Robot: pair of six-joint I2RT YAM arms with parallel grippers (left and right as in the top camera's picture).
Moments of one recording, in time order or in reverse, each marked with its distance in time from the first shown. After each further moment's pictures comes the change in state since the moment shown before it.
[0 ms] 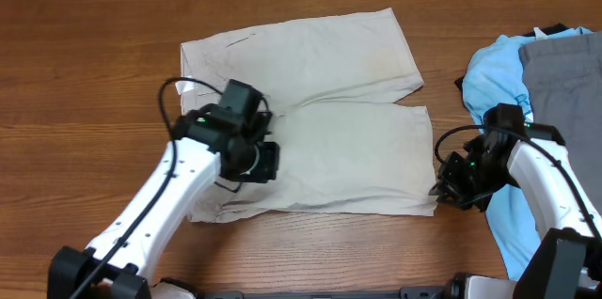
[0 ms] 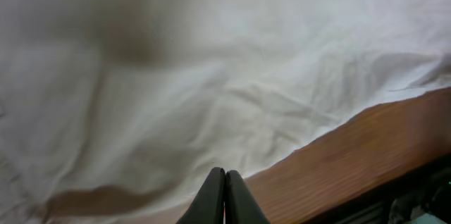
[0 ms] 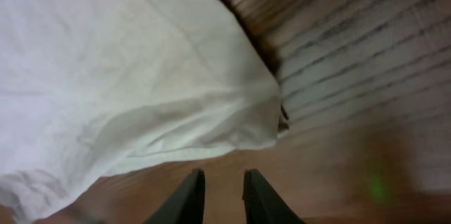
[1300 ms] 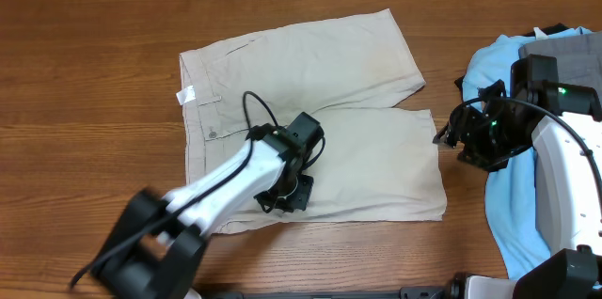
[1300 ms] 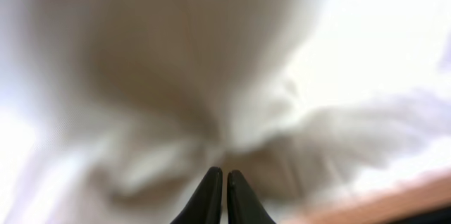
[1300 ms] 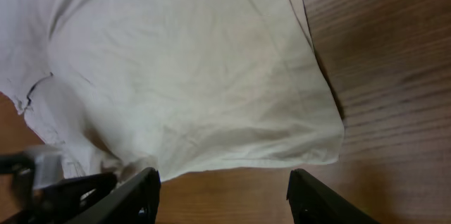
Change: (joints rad) left arm -0.270 0.183 -0.020 -0.022 -0.161 -0.103; right arm 0.000 0.003 0.369 -0.175 -0.043 -0.159
